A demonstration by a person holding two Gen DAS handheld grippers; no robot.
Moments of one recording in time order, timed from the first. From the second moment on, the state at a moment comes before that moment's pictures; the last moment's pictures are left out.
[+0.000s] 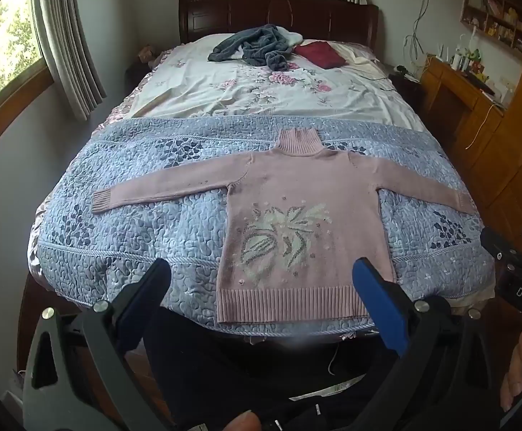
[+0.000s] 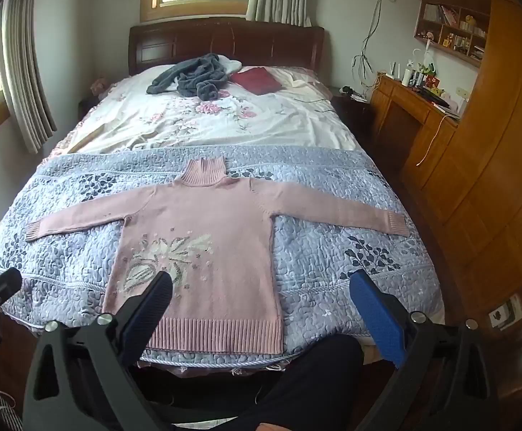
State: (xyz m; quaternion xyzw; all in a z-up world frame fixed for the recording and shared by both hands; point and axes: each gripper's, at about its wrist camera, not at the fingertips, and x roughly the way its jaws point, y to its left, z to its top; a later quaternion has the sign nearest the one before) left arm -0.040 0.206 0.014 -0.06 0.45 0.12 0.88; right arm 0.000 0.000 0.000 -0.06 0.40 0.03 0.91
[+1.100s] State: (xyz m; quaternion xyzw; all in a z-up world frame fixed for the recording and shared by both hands) left arm -0.035 0.203 0.013 -0.05 0.45 0.12 0.88; right arm 0.006 -0.002 0.009 -0.07 0.40 0.03 0.91
